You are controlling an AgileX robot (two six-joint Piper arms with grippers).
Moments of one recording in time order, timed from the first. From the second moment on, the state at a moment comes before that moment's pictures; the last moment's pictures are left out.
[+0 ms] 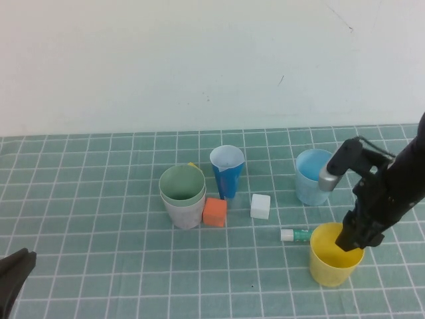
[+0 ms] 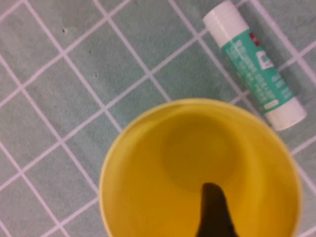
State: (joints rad) right arm 0.24 1.85 -1.15 0.38 0.82 -0.94; left arm -0.39 0.36 -0.31 0.15 0.29 -0.01
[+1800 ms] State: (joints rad) right arm 0.24 2.26 -1.90 0.16 1.06 -0.65; left arm -0.39 0.36 -0.29 0.18 0.24 -0.06
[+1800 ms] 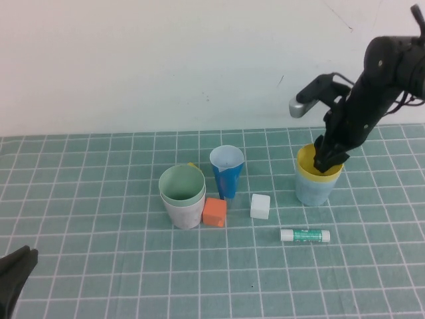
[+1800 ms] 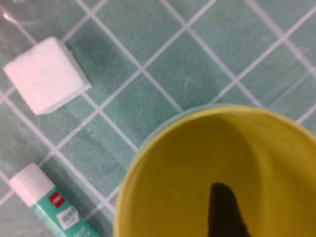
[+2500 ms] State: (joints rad) right arm 0.28 2.15 -2.25 0.34 1.13 -0.71; left arm -0.39 0.36 -0.26 0.19 0.15 -0.06
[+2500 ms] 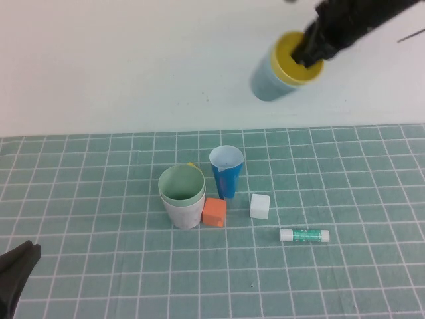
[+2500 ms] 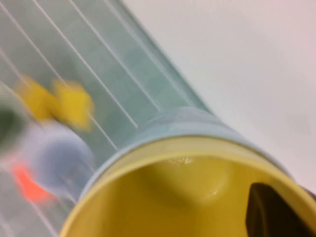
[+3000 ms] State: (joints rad) right arm 0.59 2.29 -2.27 0.29 1.14 -0.78; left arm -0.39 0.36 -0.26 0.19 0.15 -0.06
